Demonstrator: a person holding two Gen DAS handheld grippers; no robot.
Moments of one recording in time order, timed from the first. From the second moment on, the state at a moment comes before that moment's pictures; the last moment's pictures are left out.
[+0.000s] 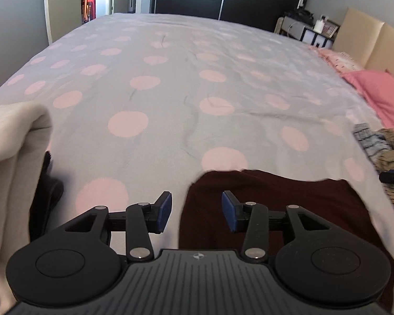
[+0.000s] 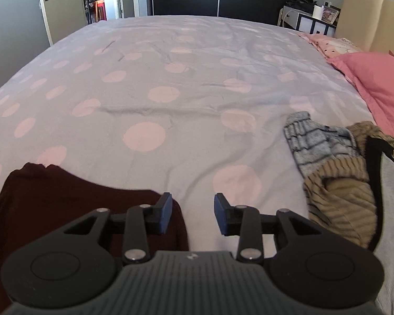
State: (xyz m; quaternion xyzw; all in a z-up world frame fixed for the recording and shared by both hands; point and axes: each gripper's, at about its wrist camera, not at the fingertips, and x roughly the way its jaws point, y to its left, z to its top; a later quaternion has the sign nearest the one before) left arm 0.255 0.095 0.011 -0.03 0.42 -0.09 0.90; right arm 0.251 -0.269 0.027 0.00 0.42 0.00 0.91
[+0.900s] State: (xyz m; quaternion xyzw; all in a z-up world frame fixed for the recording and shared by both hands) left arm 0.016 0.094 -0.008 -0.08 0.46 -0.09 0.88; right arm -0.043 -0.279 -0.061 0.10 0.53 0.06 0.84
